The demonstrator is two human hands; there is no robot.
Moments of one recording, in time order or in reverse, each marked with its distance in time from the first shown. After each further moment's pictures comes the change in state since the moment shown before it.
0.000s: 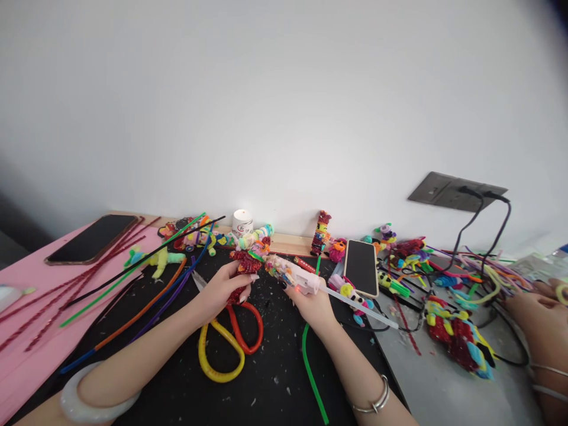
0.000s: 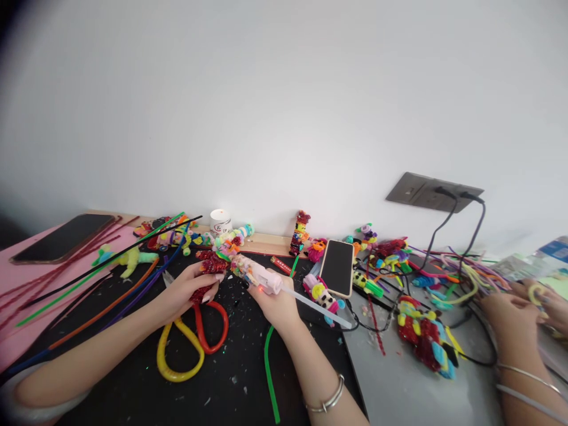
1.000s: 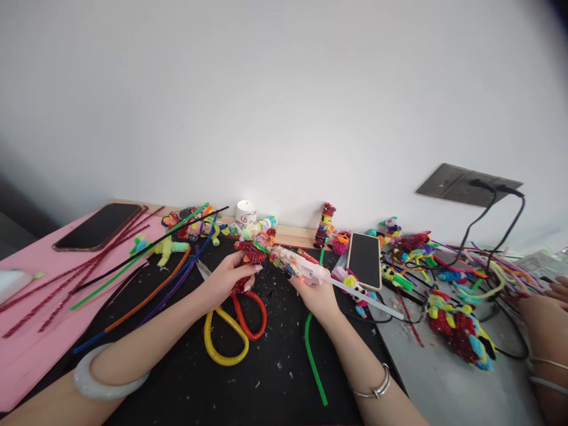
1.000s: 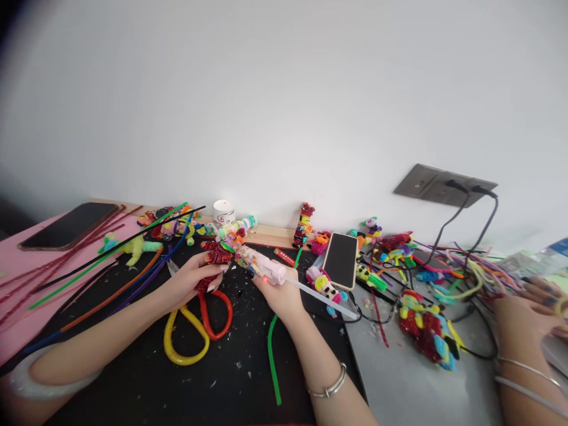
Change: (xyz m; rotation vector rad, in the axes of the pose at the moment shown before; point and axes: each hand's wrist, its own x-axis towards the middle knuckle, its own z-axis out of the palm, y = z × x) left_hand 0.000 0.005 0.002 -0.006 -0.003 -0.012; right_hand 0.002 -0.003 -0.002 -0.013 -0.022 -0.038
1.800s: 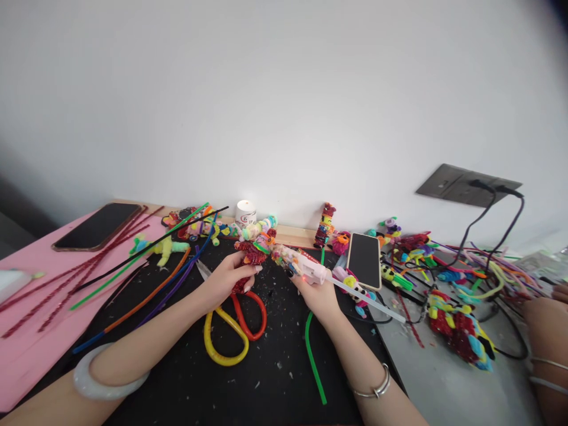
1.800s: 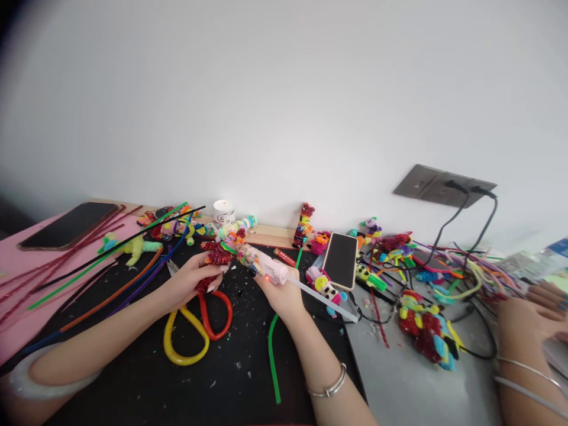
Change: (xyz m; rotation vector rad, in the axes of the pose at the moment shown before) left_hand -0.001 0.000 0.001 -0.014 0.010 -0.007; right_hand 0.000 0.001 -0.002 -0.002 0.007 0.002
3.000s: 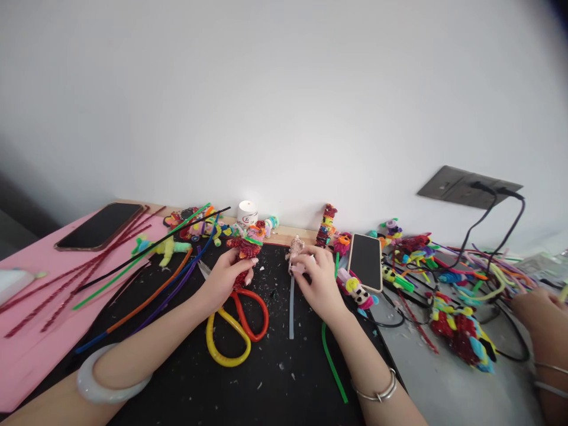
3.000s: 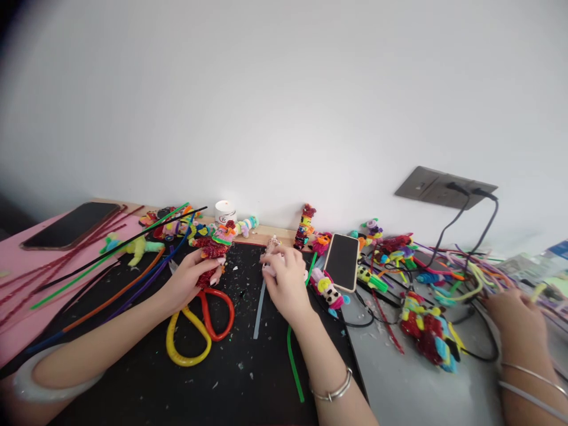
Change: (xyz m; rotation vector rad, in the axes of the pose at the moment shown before) left_hand 0.001 -0.002 -0.001 -0.041 0.167 0.120; right_hand 0.003 -0.009 -0.010 -0.715 0.005 -0.281
